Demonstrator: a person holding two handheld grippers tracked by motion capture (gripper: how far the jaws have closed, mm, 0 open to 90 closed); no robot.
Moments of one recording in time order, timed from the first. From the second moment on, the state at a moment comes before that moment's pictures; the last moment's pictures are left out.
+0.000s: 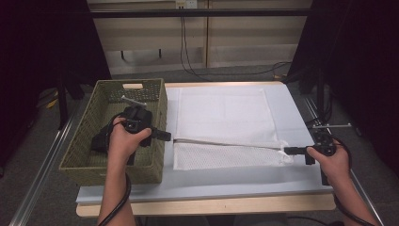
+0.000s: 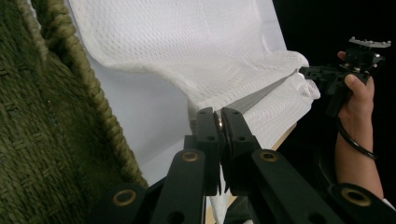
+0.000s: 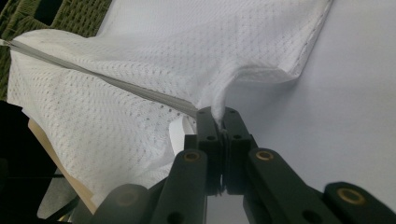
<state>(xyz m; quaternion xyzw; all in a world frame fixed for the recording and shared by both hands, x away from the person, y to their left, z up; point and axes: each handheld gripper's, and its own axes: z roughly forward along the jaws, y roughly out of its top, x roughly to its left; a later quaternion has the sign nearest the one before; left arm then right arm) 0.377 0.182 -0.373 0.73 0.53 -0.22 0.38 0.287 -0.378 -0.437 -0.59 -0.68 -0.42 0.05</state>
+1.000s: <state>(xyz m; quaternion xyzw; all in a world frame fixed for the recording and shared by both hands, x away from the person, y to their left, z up) 0.376 0.182 -0.370 0.74 0.52 -0.21 0.37 0.286 -0.383 -0.436 -0.59 -0.69 -0.42 0.06</state>
